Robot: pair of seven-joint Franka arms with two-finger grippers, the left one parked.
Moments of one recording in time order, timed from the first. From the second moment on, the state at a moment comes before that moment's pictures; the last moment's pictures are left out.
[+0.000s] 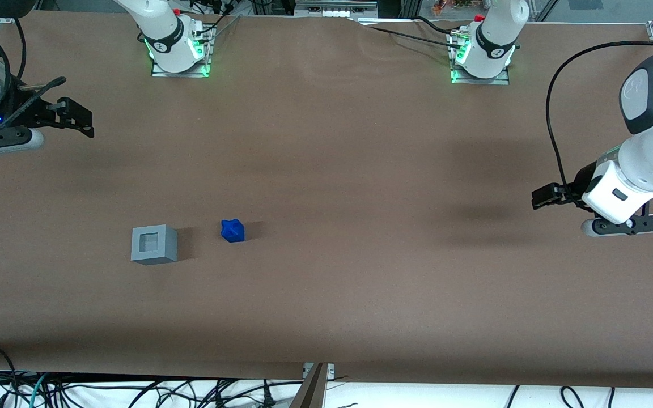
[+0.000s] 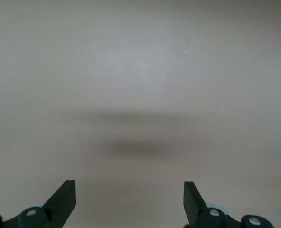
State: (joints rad) arm 0.09 0.01 -0.01 -1.62 -0.01 1.57 -0.10
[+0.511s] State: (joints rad) arm 0.10 0.07 0.03 -1.72 0.01 1.72 0.01
